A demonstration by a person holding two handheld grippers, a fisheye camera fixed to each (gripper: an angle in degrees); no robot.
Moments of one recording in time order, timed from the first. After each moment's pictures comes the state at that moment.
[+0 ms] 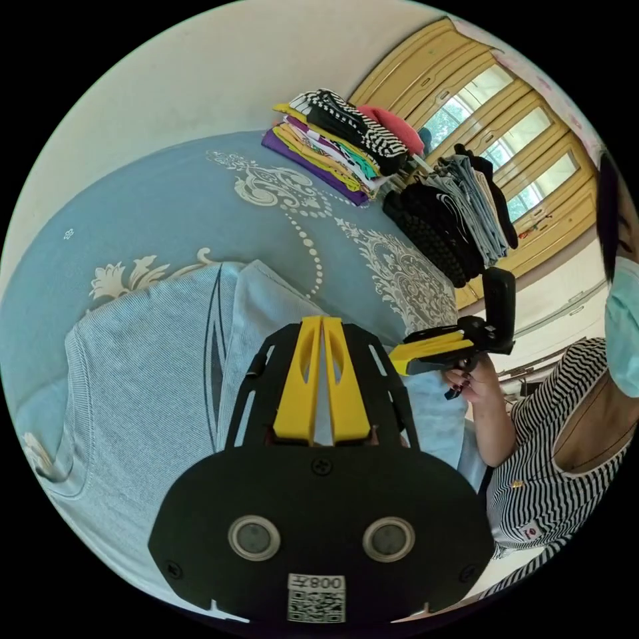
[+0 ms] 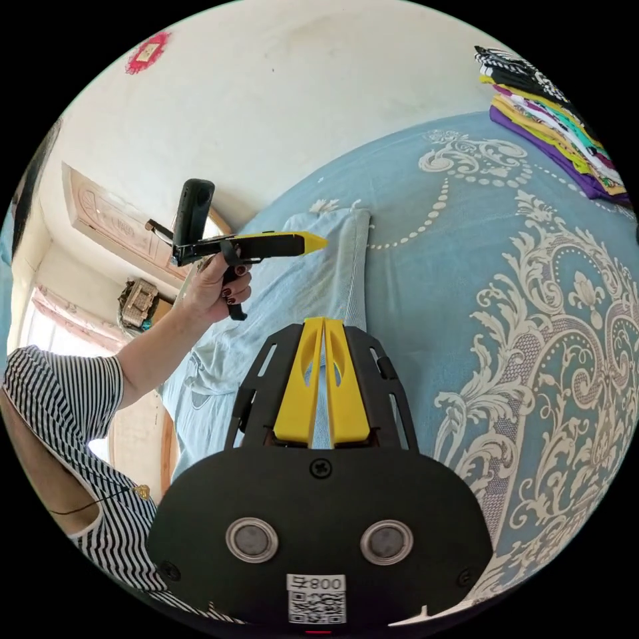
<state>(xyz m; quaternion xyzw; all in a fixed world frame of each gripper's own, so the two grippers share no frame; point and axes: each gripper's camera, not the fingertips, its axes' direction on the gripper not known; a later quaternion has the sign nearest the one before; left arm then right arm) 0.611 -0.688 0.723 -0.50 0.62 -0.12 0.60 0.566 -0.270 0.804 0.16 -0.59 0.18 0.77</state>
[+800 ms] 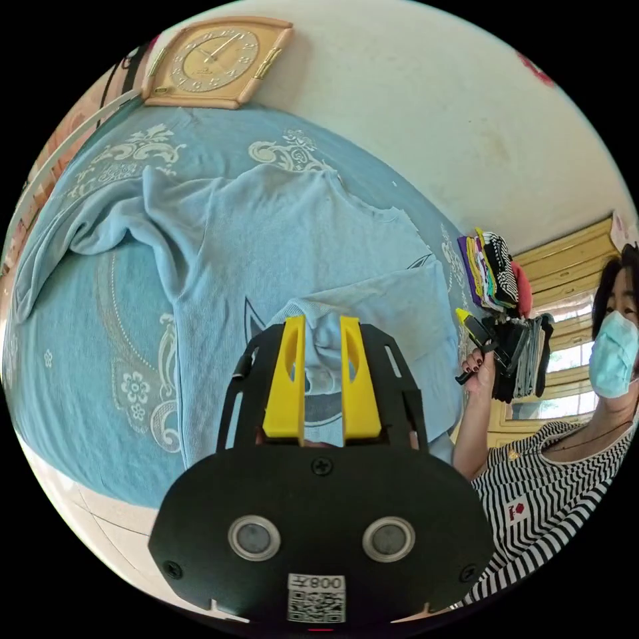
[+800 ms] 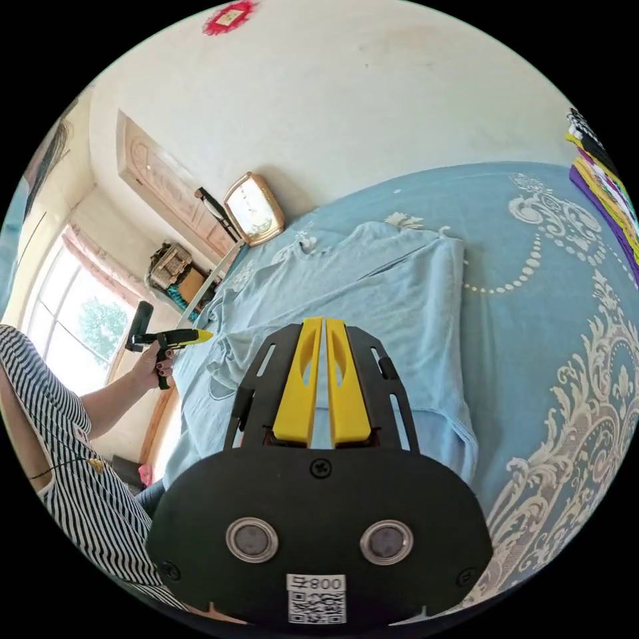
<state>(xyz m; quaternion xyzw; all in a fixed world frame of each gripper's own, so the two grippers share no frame) 0.159 -0.557 0.406 -0.63 0.23 -0.40 0.63 0.464 -0.317 0.707 0.26 -0.61 0.07 0.74</state>
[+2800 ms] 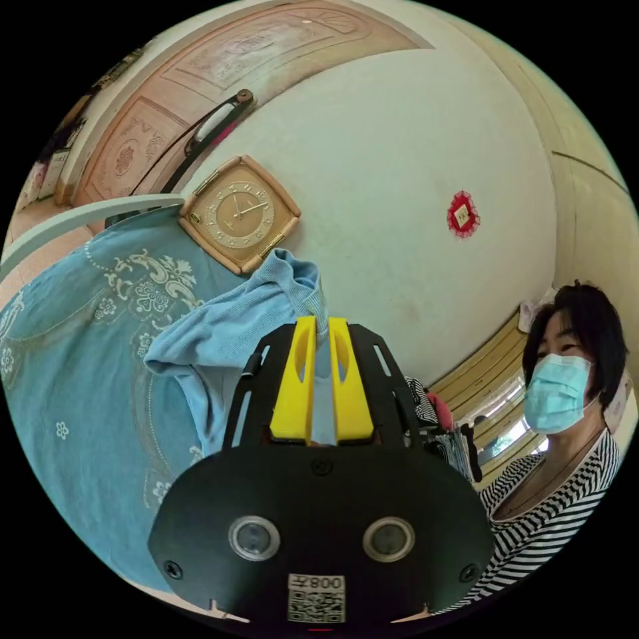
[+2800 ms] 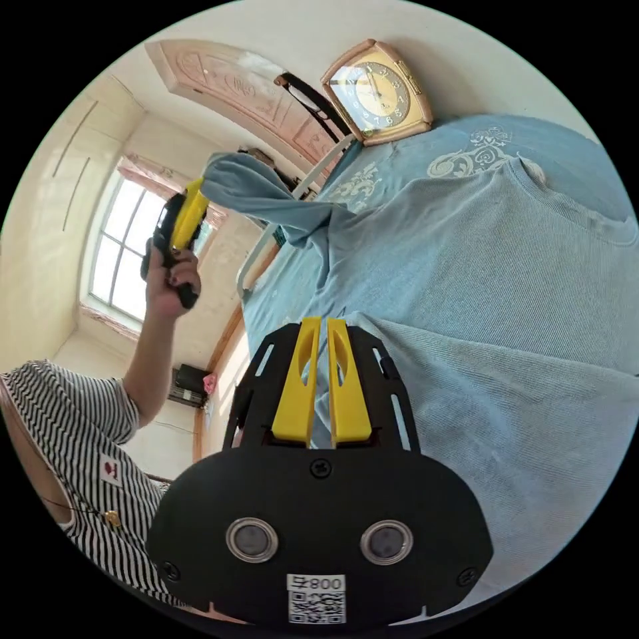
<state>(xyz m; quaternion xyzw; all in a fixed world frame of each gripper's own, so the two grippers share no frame) -0.147 -0.527 0.101 -0.29 0.17 -0.57 0.75 0.229 -0.510 0.592 0.16 -0.74 -0.15 0.64</state>
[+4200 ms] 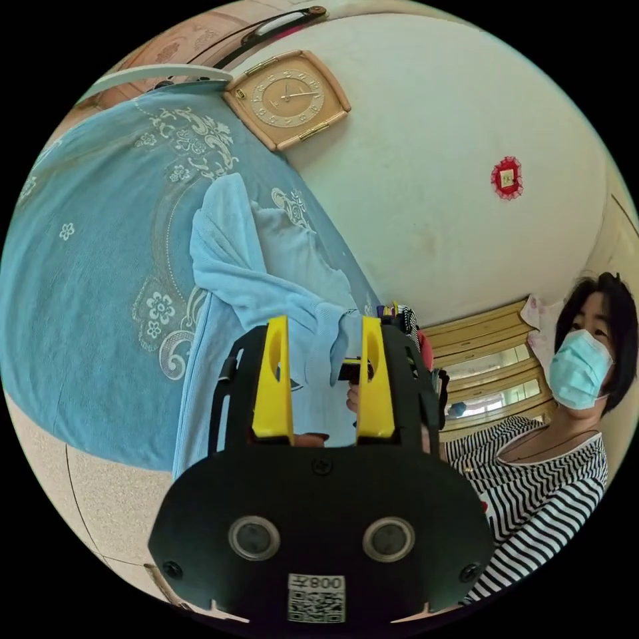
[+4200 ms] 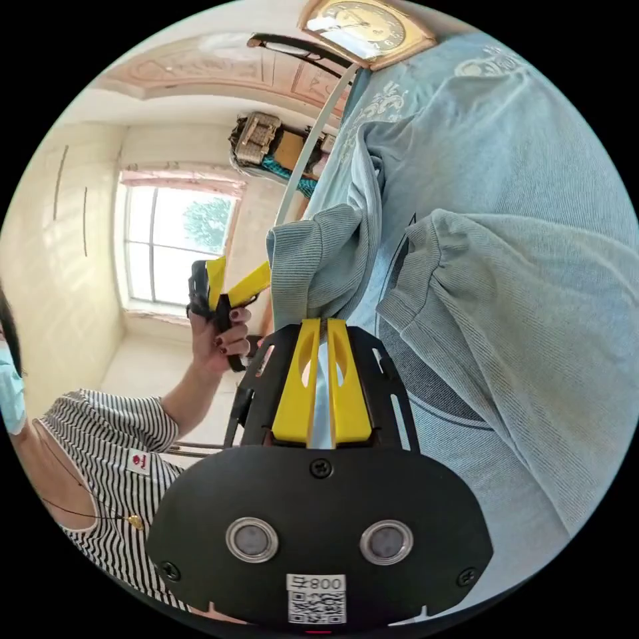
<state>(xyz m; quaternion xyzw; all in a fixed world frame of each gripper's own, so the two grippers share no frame) 0.047 -0.500 0.046 -0.45 0.24 -0.61 0.60 0.225 -0.488 0.569 0.02 -0.75 -0.23 0.62</state>
